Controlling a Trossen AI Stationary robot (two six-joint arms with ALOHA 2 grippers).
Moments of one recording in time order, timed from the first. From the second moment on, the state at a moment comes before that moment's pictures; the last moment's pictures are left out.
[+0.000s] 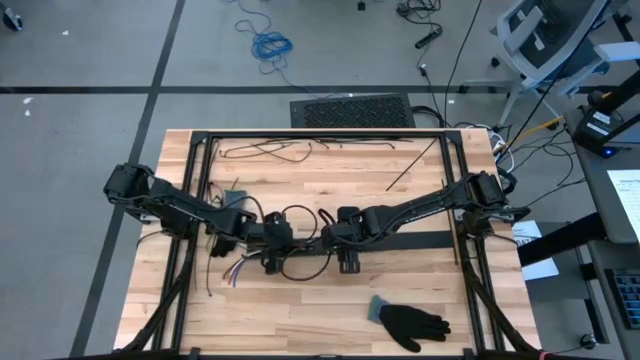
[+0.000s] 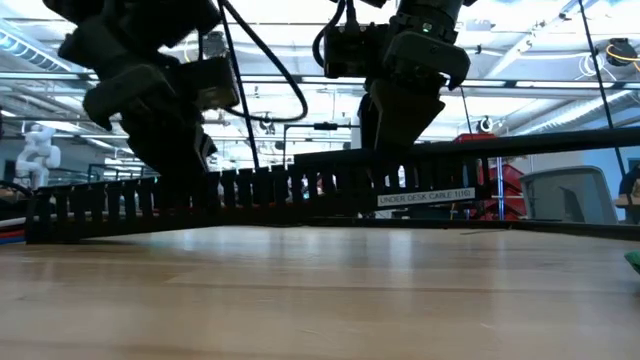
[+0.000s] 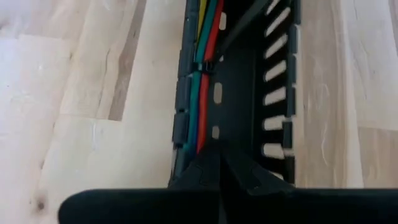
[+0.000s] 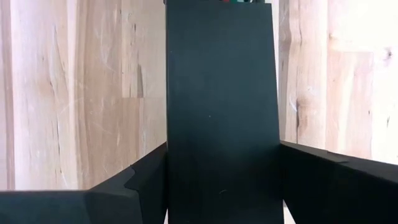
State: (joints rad) left arm -0.22 1.47 0.66 -0.11 -0.08 -0.31; right arm 0.19 1.88 1.40 -0.75 0.11 0.18
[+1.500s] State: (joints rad) left arm -0.19 1.60 0.66 -0.12 0.12 -0.28; right arm 0.19 1.88 1.44 -0.68 0.02 0.24
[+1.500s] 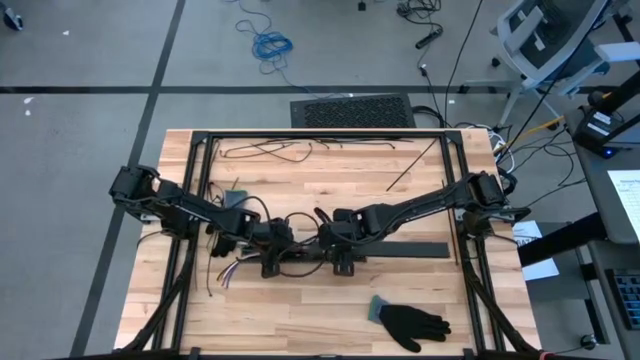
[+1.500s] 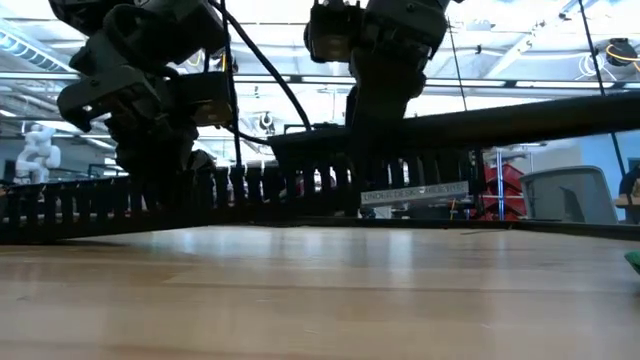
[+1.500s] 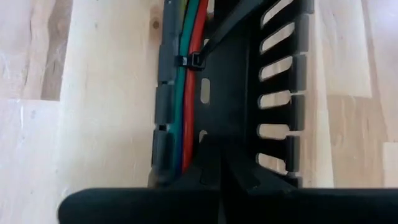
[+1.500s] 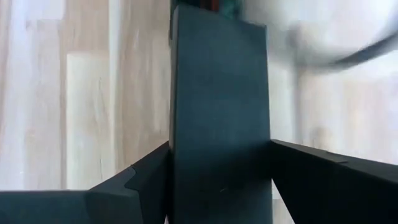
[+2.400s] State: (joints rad) left arm -0.17 1.60 0.66 -0.18 0.12 -0.32; right arm 0.09 1.84 1.48 -1.04 0.13 0.28
